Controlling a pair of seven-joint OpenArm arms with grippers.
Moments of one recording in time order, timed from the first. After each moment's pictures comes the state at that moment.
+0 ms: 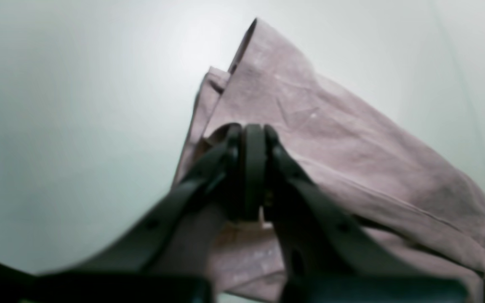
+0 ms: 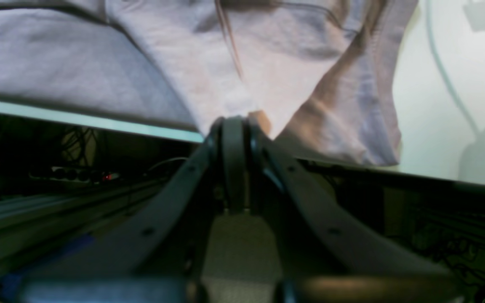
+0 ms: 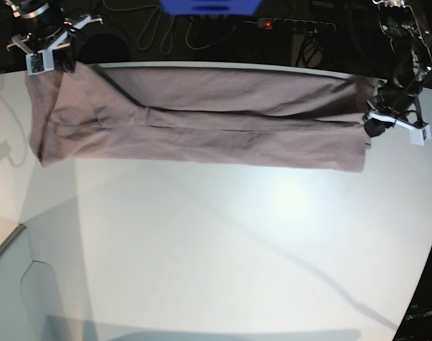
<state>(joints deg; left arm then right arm) 15.6 -9.9 -32.8 83.6 -38.1 -19.7 38.2 -43.4 -4.7 35.0 110.8 1.1 39.0 -18.9</state>
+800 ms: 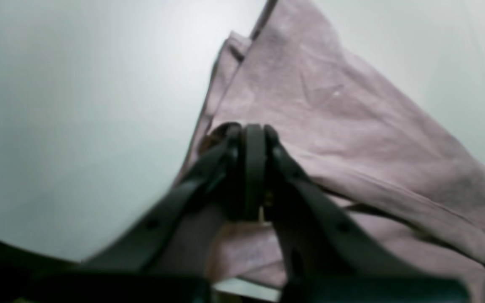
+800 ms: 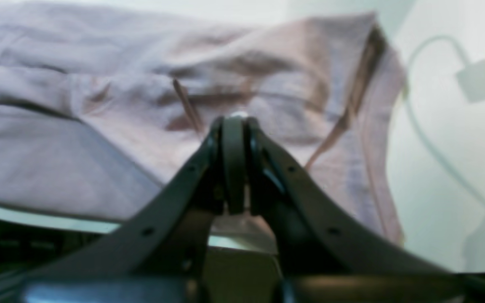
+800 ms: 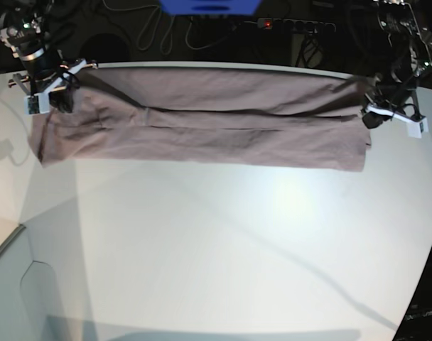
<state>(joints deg) 15.9 -10.0 -32.8 81.1 -38.1 -19.7 37.8 -28.3 -0.8 35.4 99.8 1.0 39.0 -19.6</state>
